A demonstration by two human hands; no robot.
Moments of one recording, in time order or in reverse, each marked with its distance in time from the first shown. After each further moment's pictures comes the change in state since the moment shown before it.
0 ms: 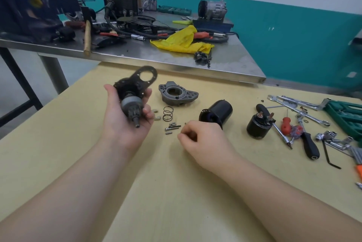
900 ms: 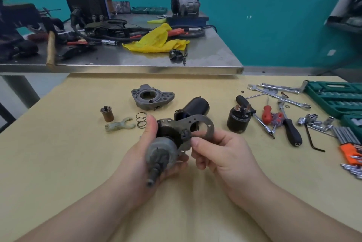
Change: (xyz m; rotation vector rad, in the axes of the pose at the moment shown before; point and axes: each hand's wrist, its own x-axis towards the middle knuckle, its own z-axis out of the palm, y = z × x) left_hand -0.053 -0.089 0.027 0.547 -0.172 -0.311; right_hand -0.055 0.033 -0.037 1.144 0.101 0.172
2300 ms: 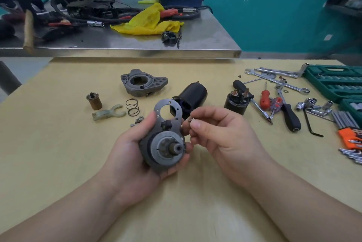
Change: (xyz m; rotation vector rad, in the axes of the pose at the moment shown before) left_hand -0.010 -0.001 0.005 -0.193 -0.054 -0.159; right_hand 0.013 -0.001 -0.013 0.136 -0.029 -0.016
